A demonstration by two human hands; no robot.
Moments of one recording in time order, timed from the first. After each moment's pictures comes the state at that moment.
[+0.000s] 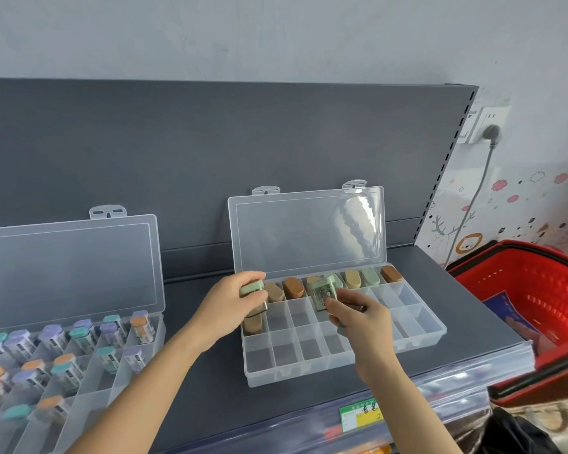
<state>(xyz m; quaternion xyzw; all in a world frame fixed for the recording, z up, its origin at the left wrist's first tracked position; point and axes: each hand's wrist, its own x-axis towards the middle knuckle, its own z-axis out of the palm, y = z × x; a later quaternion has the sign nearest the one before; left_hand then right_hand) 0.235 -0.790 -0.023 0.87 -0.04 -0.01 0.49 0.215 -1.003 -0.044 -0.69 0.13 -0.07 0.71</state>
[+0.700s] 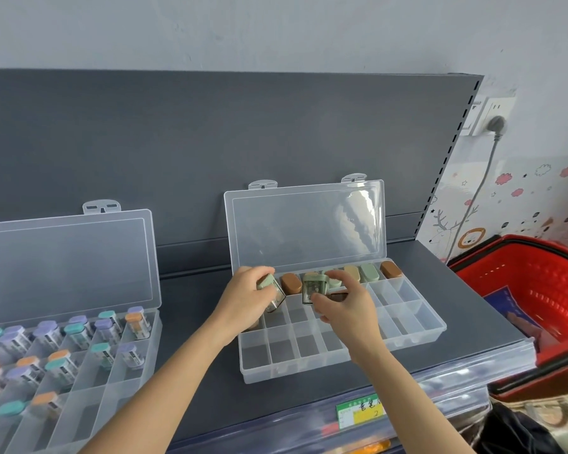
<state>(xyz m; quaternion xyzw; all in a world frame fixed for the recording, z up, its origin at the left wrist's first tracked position) 0.248 -0.821 -0.032 0.90 -0.03 0.01 0.44 0.234 -1.001 -0.045 -0.81 0.07 -0.05 0.57</state>
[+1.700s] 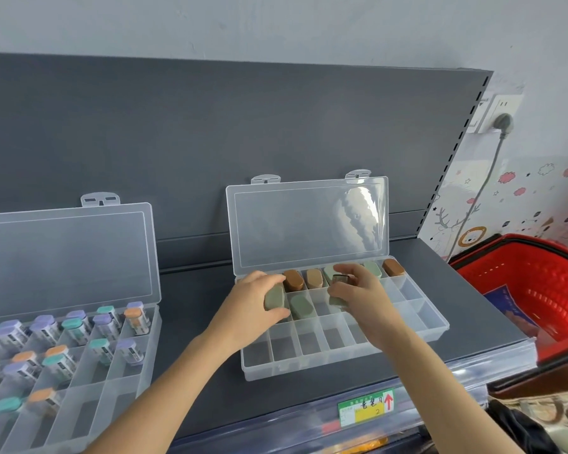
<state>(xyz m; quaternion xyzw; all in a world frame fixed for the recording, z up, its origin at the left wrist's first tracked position) 0.236 -0.819 -0.043 0.93 -0.12 0.05 0.33 0.252 -1.019 -0.035 -0.75 0.08 0.06 0.65</state>
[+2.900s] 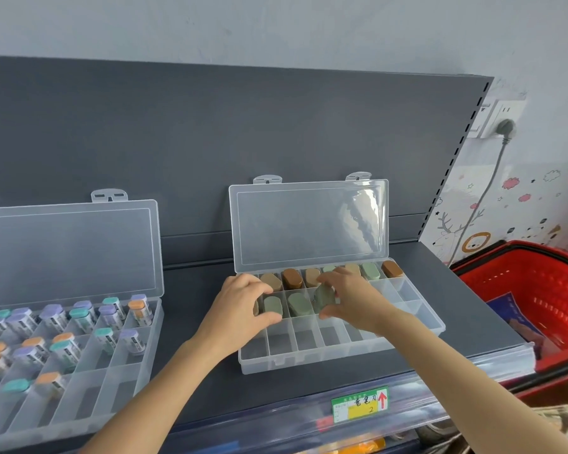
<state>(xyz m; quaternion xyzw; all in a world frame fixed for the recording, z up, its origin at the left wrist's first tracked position) 0.221 -0.811 -0.049 0.96 -0.10 0.06 0.26 0.265 -1.031 -0.030 -0.97 -0.19 0.06 0.16</state>
